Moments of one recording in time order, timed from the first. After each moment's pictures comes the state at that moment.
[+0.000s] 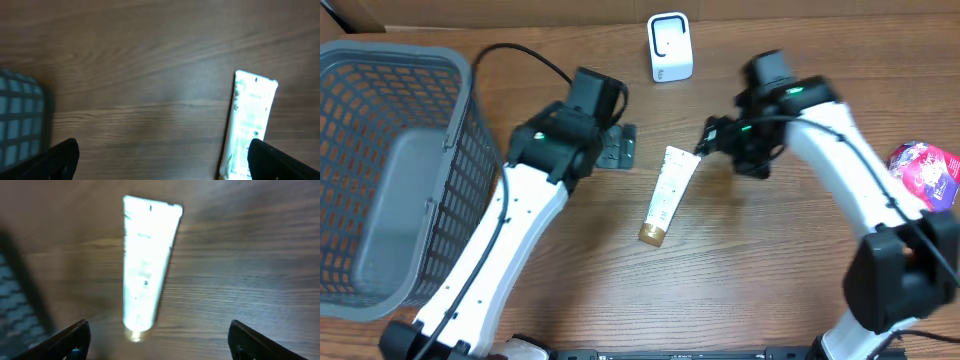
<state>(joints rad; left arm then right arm) -0.41 1.51 1.47 -1.00 -0.24 -0.26 0.34 1.85 1.55 -1.08 -0.36 0.60</state>
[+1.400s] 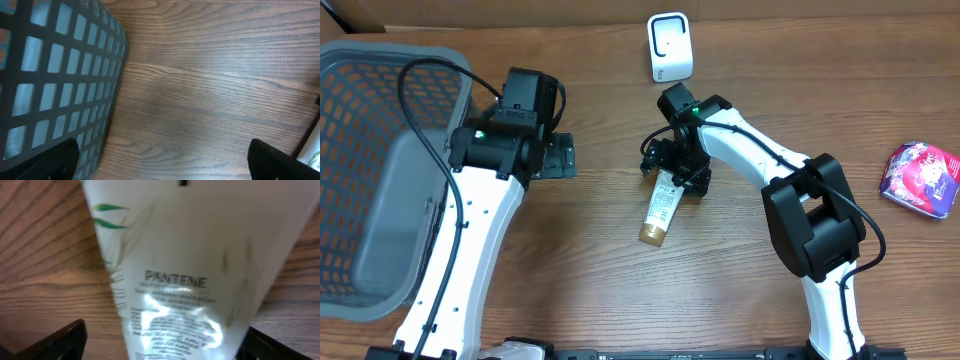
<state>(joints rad) -0.19 1.47 1.48 -1.22 -0.33 -0.26 0.53 2.23 1.68 -0.95 -0.33 0.88</state>
